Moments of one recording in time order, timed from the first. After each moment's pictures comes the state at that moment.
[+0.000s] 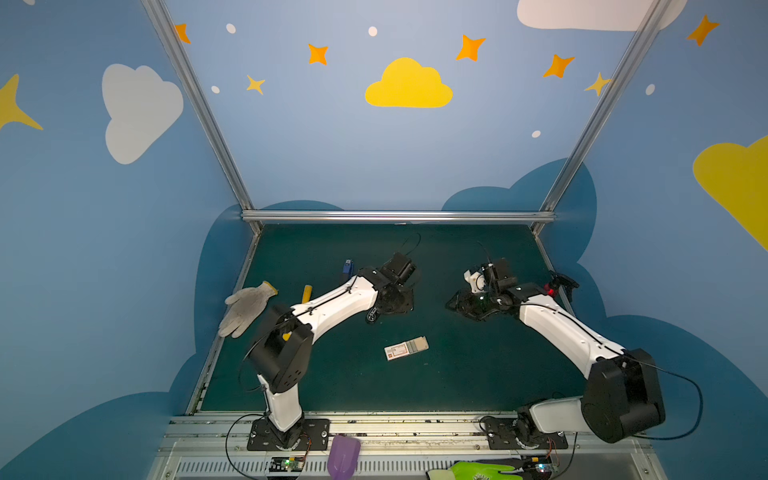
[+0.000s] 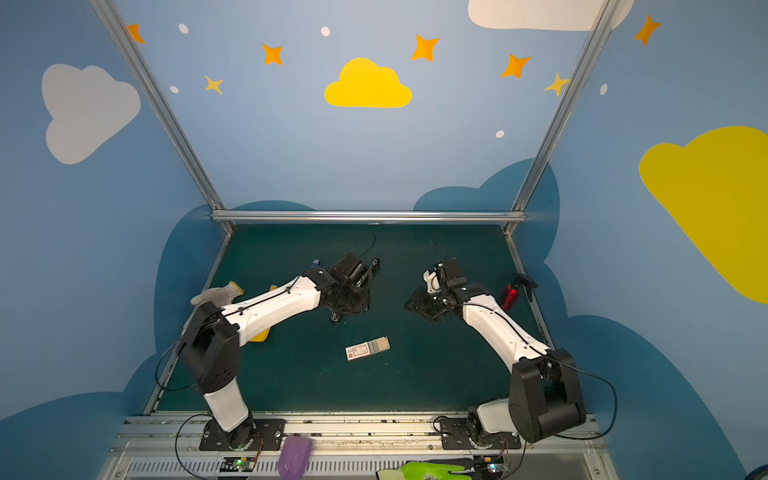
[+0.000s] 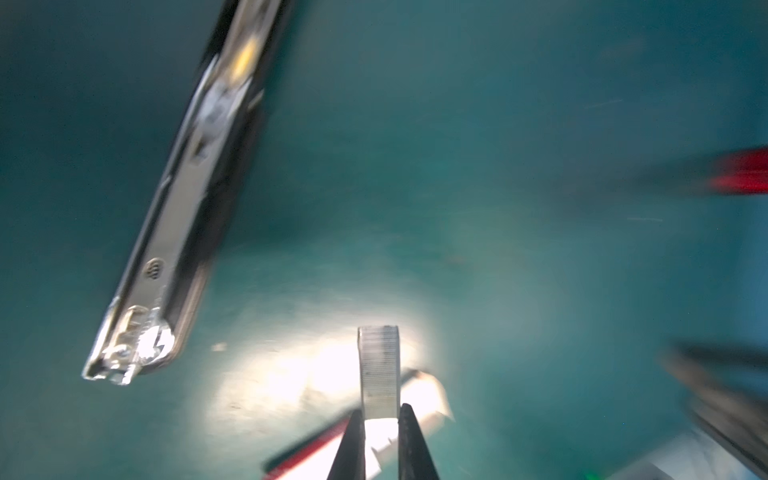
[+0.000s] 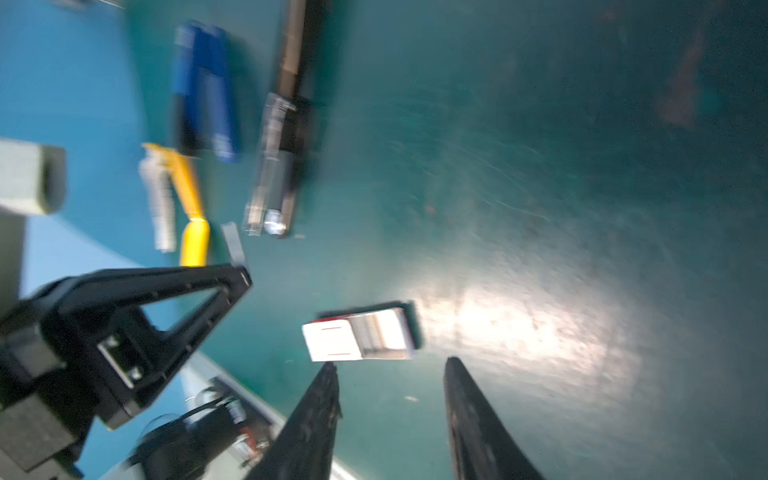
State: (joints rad) left arm -0.71 1.75 1.40 -0.69 0.13 -0.70; right arm 0.32 1.37 0.97 -0.59 -0.50 0.58
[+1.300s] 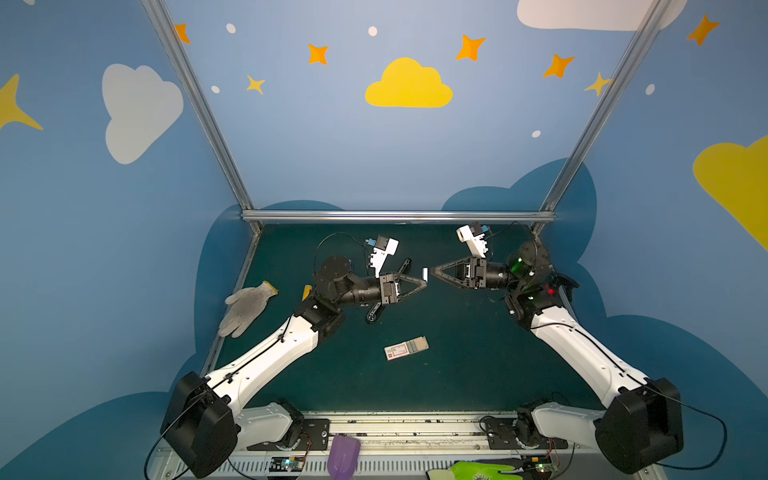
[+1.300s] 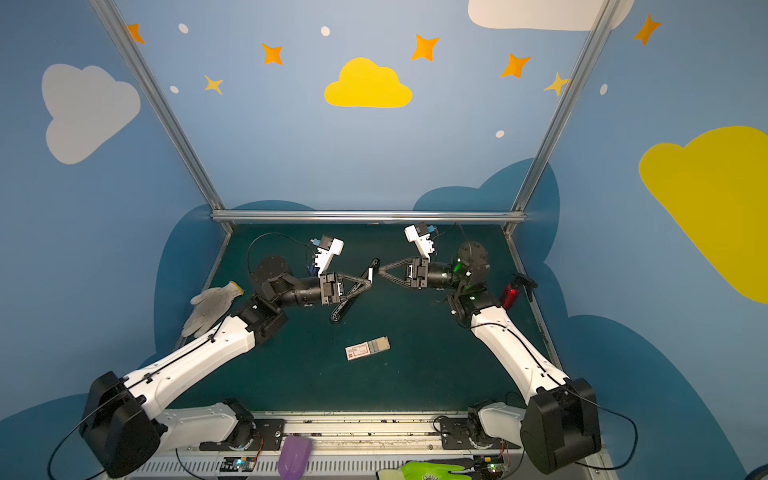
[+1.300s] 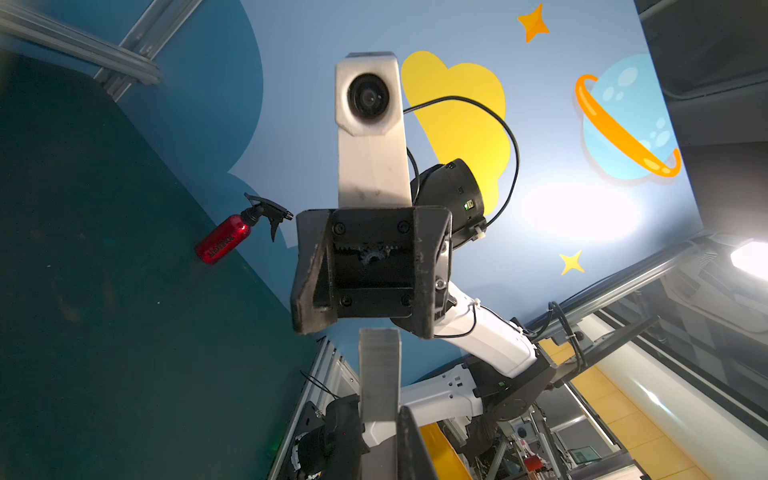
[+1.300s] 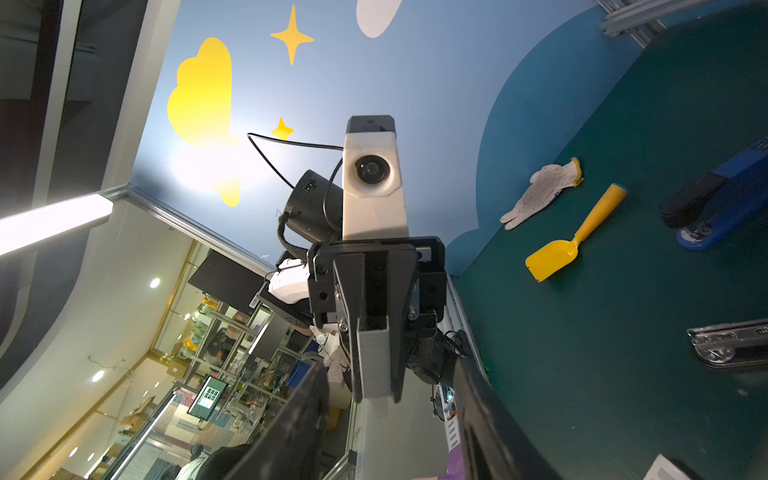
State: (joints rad) left arm -0.61 1.24 0.93 0.40 0.83 -1.00; right arm 0.39 1.24 0.94 0.49 -1.20 1.12
